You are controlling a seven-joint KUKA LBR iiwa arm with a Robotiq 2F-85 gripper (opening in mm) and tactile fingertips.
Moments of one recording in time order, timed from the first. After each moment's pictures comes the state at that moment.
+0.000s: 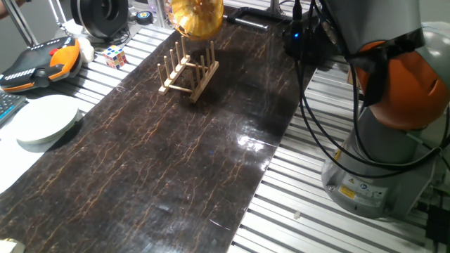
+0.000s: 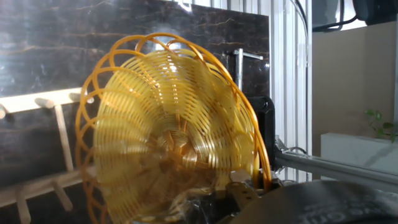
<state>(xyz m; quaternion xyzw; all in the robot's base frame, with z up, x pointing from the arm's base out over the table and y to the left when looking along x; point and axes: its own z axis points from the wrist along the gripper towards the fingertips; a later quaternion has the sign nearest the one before) 0.624 -0.288 0.317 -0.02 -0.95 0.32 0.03</state>
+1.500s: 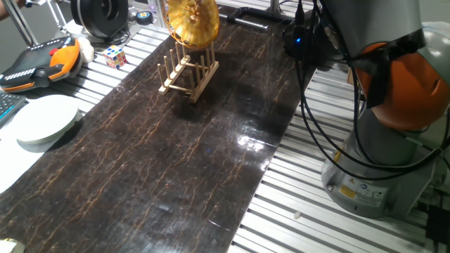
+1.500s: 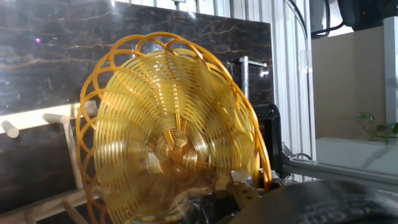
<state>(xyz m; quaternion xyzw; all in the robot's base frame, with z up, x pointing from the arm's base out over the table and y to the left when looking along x) 0.628 -0.273 0.292 -0.03 -0.94 0.34 0.01</state>
